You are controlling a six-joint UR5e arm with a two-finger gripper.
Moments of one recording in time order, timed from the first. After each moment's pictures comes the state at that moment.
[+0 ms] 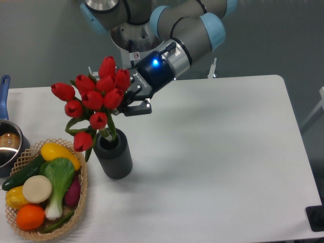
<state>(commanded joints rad) 2.59 -1.71 -1.91 -0.76 0.15 1.12</state>
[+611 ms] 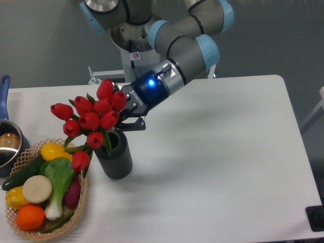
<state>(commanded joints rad) 2.57 -1.76 -1.96 -0.76 0.16 1.18</state>
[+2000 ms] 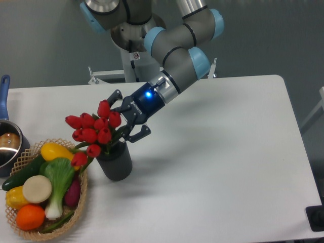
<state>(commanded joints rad) 2.60 -1.76 -2.08 -0.76 0.31 1.29</state>
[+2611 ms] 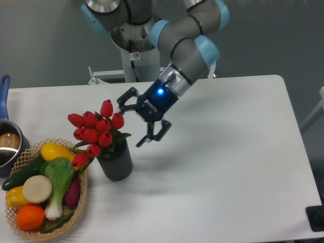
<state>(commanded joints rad) 2.74 -1.66 -2.07 -0.76 0.46 1.25</state>
